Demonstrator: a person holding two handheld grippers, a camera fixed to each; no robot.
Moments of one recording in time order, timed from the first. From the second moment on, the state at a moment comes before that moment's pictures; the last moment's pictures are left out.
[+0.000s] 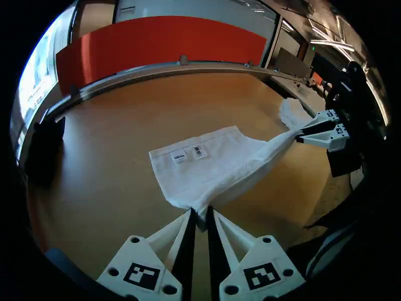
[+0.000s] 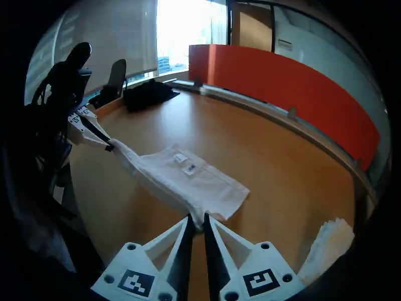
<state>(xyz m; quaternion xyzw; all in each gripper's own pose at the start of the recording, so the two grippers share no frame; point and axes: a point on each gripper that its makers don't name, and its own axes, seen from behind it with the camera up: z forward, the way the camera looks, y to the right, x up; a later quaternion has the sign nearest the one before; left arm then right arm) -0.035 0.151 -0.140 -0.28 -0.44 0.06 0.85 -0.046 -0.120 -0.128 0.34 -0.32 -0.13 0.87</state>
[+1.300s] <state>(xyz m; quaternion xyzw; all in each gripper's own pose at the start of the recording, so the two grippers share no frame) -0.067 0.156 -0.086 -0.26 -0.46 0.06 0.85 -0.076 -0.119 -0.085 0.33 -0.35 -0.14 0.87</state>
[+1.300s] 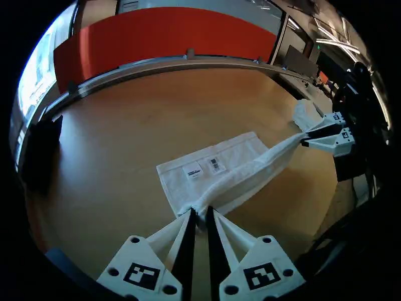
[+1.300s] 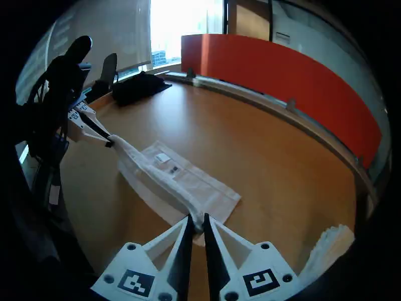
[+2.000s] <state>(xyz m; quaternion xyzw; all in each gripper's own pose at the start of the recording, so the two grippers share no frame) -0.122 0.158 -0.053 -0.26 -0.48 0.09 0.83 -0.125 -0.115 -0.056 0.32 -0.39 -0.12 0.86</state>
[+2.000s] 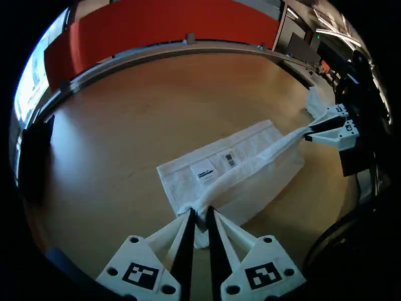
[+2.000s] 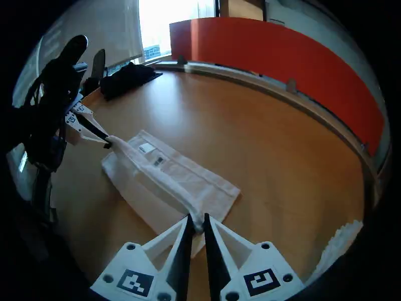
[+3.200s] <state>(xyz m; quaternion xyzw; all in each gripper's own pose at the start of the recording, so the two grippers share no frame) -0.145 0.134 0.011 -0.20 -0.45 0.15 0.86 -0.159 -0.087 -0.002 0.24 -0.39 -0.15 0.88</state>
